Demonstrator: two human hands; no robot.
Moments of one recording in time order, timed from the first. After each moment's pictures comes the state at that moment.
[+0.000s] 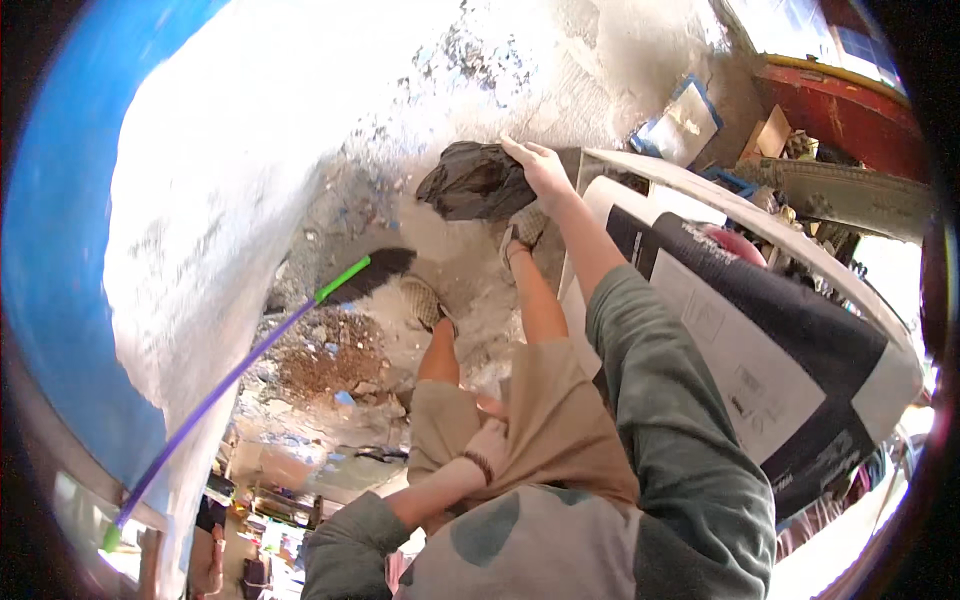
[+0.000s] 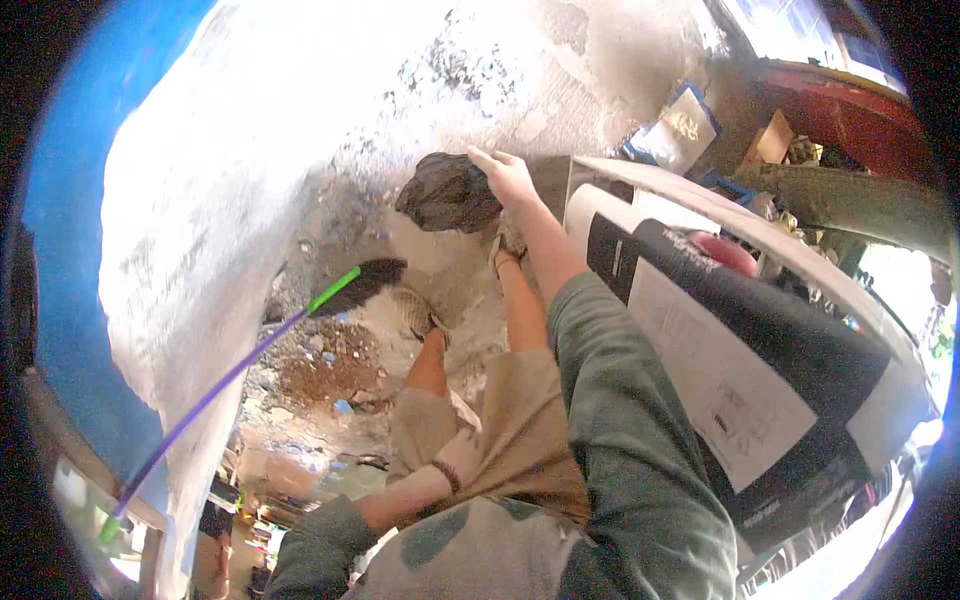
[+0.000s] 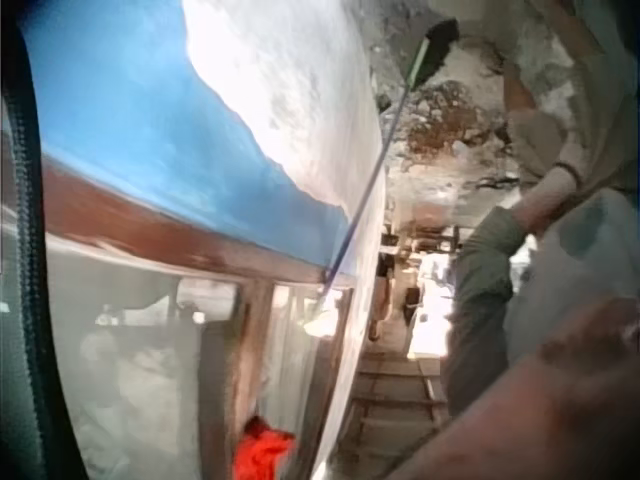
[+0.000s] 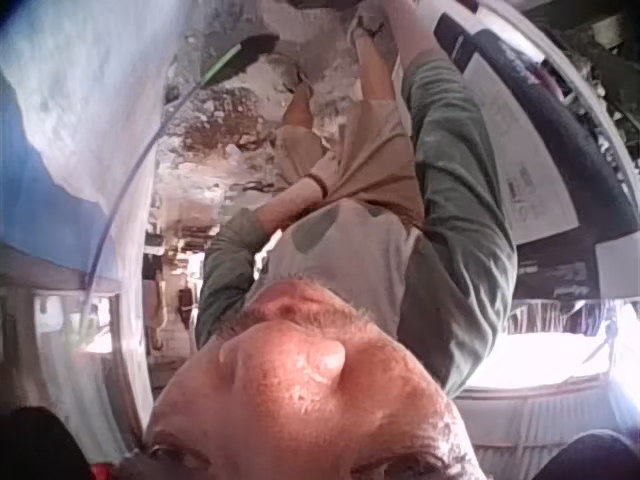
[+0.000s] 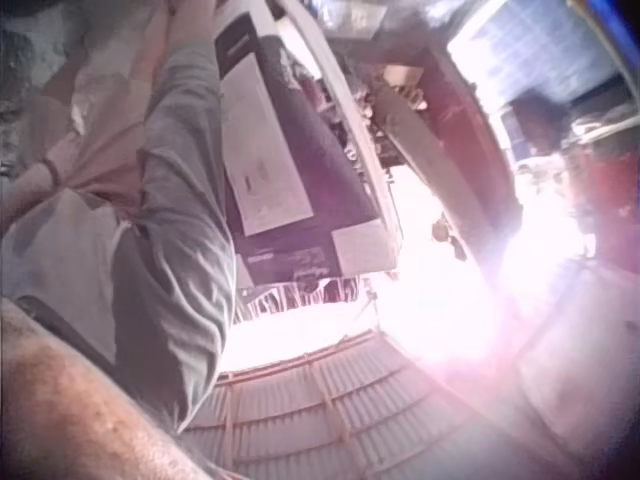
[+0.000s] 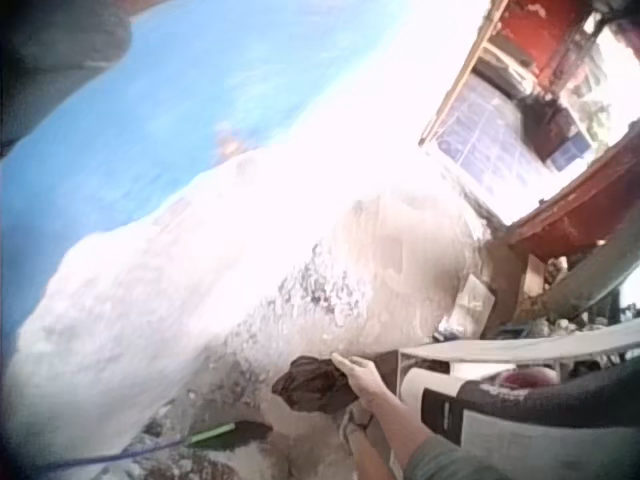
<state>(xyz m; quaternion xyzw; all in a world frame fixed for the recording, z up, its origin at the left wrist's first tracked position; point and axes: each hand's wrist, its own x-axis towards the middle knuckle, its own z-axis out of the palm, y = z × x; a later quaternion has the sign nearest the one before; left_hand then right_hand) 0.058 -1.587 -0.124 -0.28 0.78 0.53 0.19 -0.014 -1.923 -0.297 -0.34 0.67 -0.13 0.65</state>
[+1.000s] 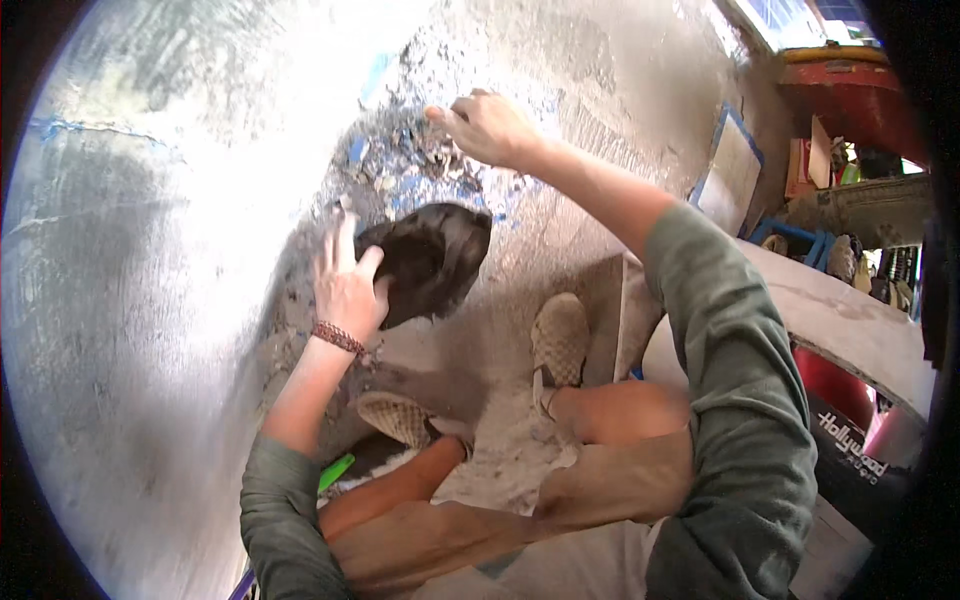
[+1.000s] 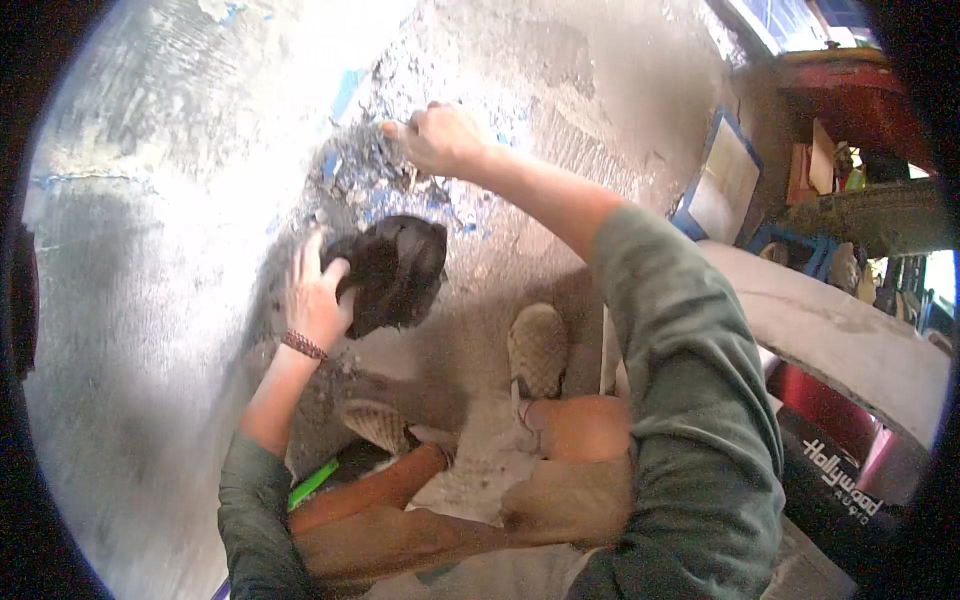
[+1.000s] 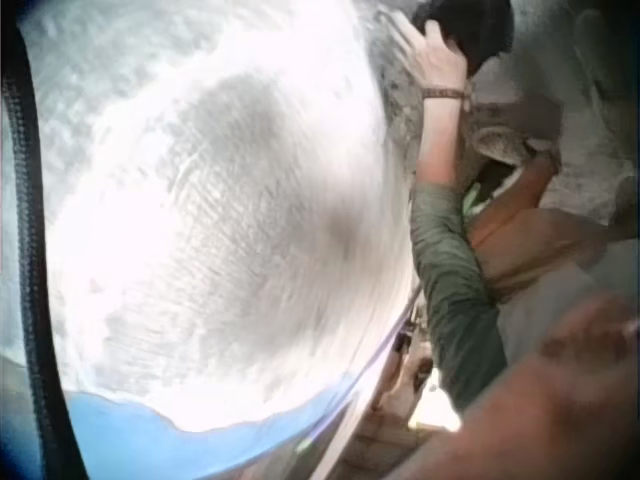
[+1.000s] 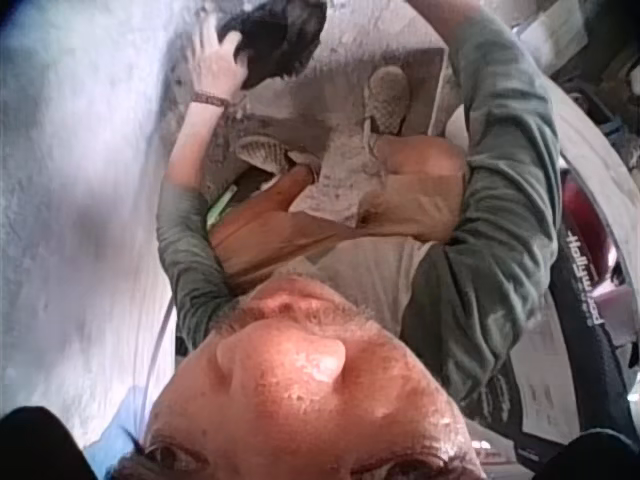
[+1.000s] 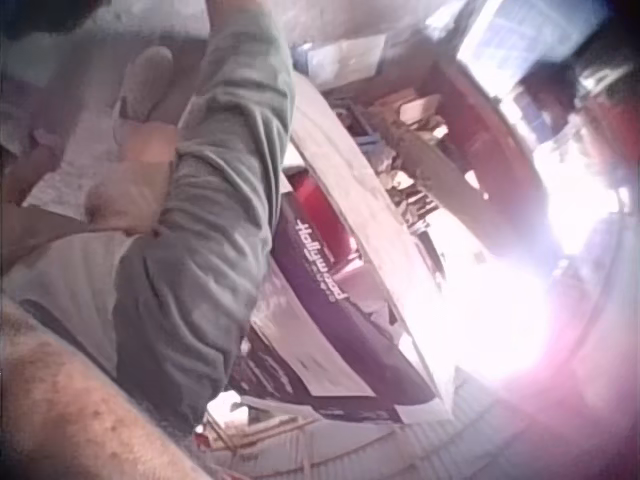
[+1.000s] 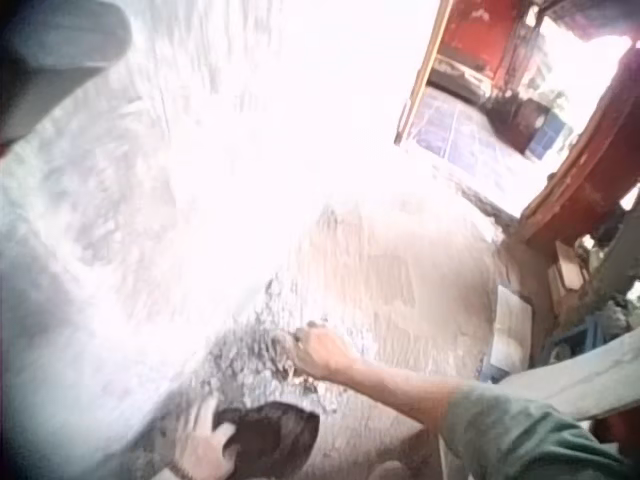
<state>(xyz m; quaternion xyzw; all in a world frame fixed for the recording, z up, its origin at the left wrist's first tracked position) 0.231 -1.936 -0.506 -0.65 0.75 0.14 -0.04 0.036 -2.133 -0.506 -0.79 0.50 0.01 0.36</state>
